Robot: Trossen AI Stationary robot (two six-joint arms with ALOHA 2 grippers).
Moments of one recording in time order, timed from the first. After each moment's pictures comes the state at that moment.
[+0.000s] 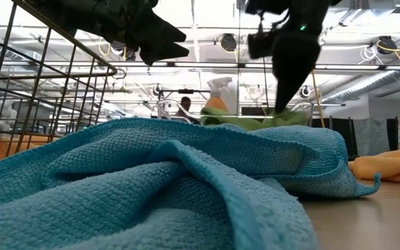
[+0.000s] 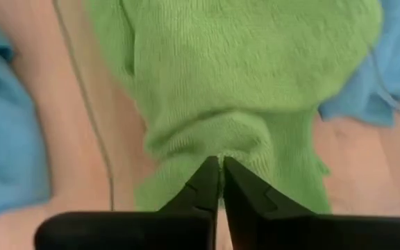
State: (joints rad) left arm 0.01 1.27 0.67 0.33 0.07 0.03; right arm 0.04 1.60 1.17 -0.84 0.18 0.33
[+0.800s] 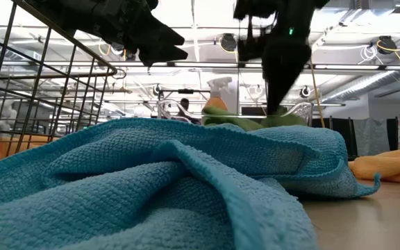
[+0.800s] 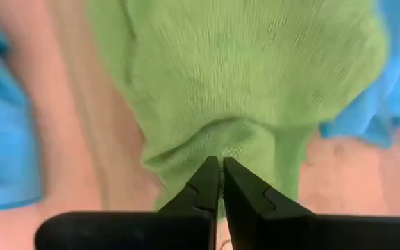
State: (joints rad) left arm 0.01 1.27 0.67 0.30 0.07 0.04; right arm 0.01 1.65 1.26 -0.89 0.16 0.24
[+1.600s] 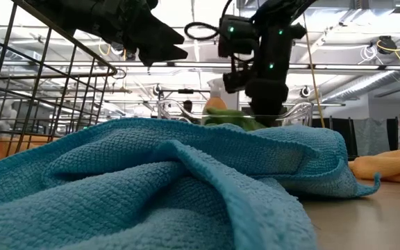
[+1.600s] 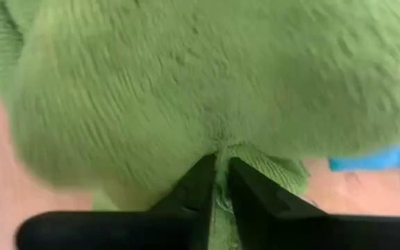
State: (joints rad) left arm 0.00 1.27 0.67 0.30 0.07 0.03; right arm -0.08 1.80 1.26 -0.82 0.13 0.20
